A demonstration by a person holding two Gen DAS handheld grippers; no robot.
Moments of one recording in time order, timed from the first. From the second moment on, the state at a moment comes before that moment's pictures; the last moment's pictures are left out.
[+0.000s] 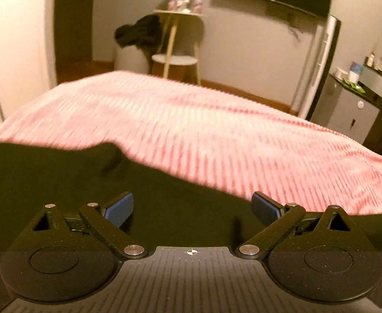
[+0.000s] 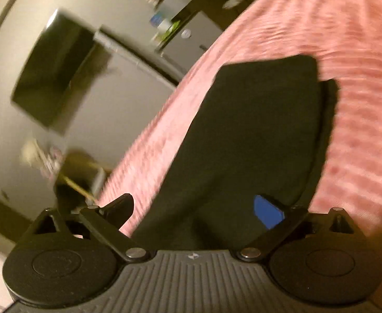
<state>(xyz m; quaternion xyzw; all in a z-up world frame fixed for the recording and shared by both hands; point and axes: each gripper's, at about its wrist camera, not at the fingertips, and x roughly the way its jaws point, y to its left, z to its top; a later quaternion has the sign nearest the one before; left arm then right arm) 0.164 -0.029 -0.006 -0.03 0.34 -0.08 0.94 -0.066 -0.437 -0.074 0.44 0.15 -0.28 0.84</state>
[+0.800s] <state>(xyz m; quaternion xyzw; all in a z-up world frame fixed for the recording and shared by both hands) 0.094 -0.032 -0.052 -0.10 0.42 -0.16 0.89 -0.037 -0.349 -0.068 0.46 0.25 -0.10 0.84</state>
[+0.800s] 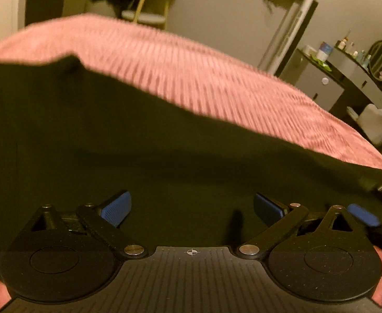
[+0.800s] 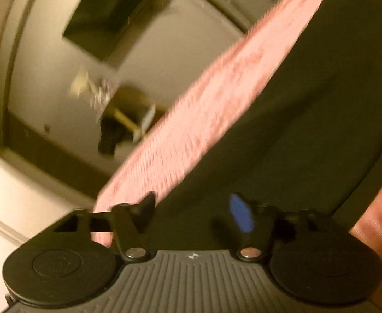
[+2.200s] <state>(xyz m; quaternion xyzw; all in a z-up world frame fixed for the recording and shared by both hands) 0.072 -0.022 -0.055 -0.10 0.42 -0.17 0.89 -0.204 -0.525 -0.097 0.60 0.08 -0.26 0.75</state>
